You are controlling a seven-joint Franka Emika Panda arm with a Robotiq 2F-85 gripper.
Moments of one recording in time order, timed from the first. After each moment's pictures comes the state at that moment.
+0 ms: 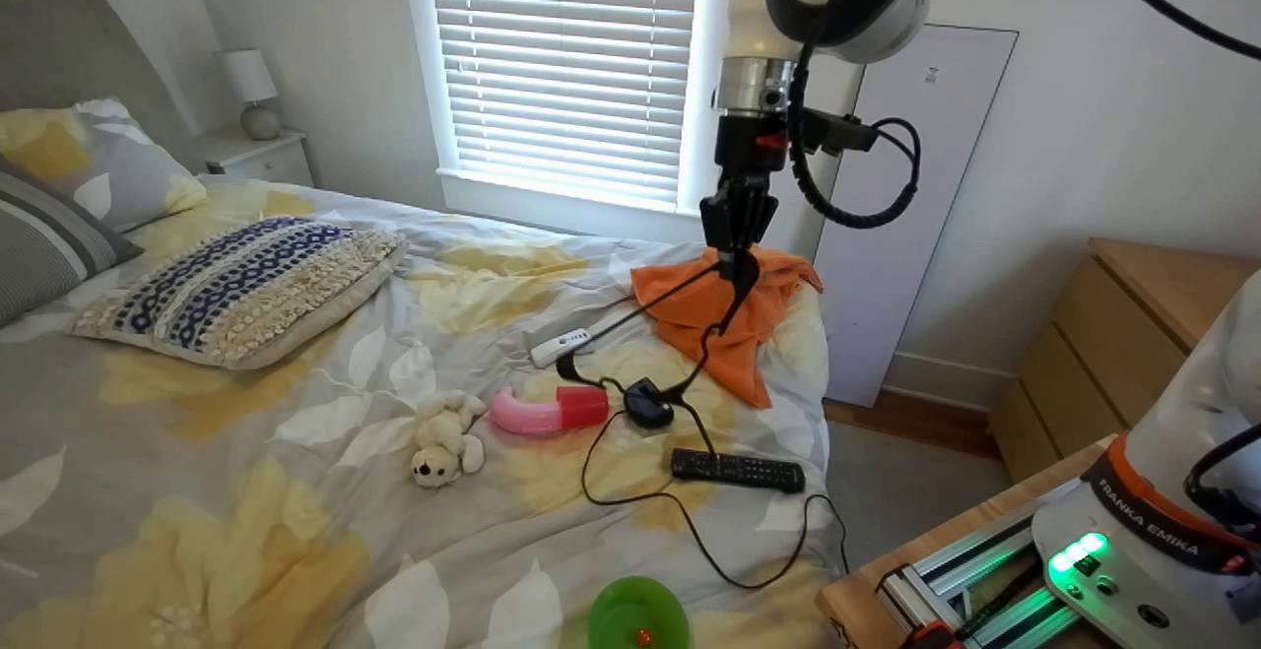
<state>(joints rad) 0.32 -0.14 0.32 -2.21 0.33 1.97 0.05</state>
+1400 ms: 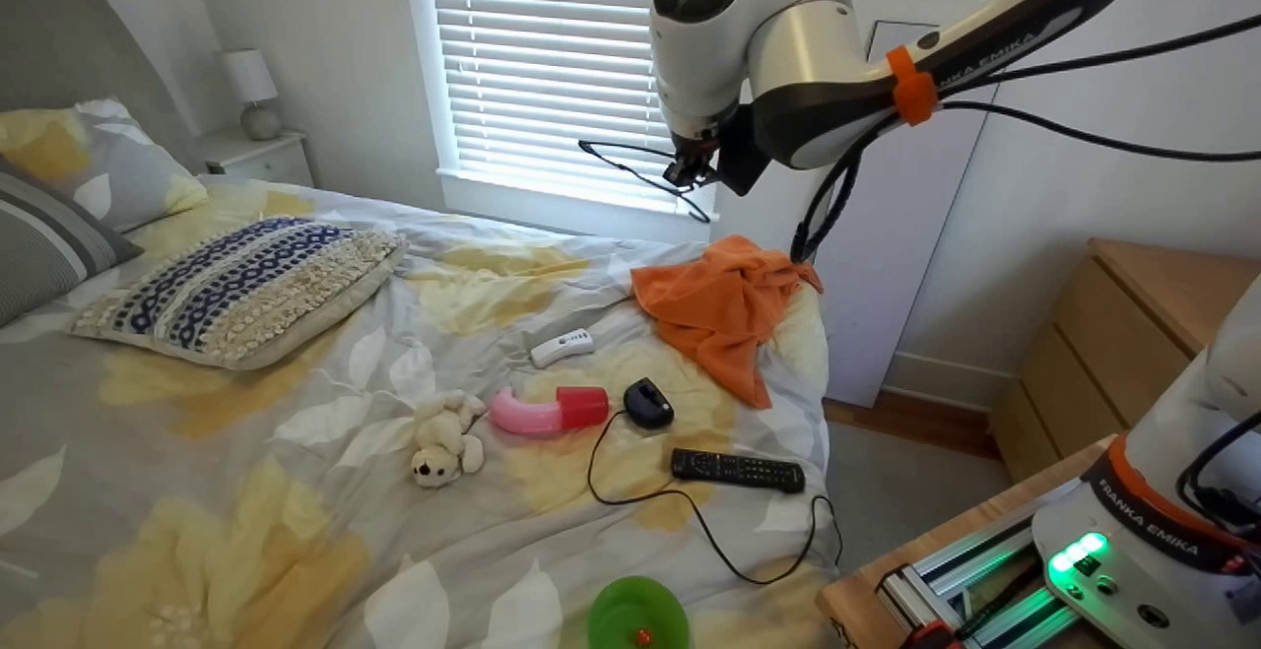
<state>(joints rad) 0.17 0.05 0.57 -2.06 -1.00 2.05 0.75</state>
